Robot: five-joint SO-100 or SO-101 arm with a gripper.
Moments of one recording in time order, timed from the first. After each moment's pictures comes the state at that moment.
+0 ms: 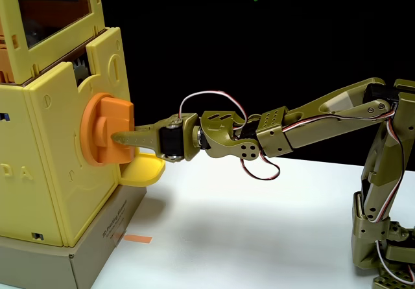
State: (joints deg) arm 5.3 102.1 126.5 -24.2 -65.0
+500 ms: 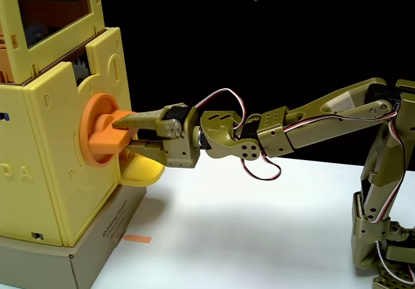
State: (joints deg) arm 4.1 103.4 126.5 -23.1 13.0
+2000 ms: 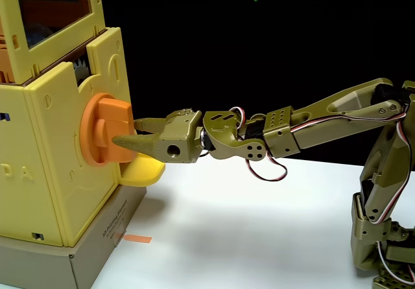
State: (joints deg) arm 1.1 107.0 128.6 -22.4 99.9
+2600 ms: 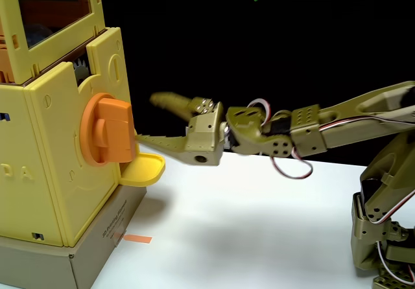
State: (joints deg) arm 3.1 123.8 139.6 -17.4 59.7
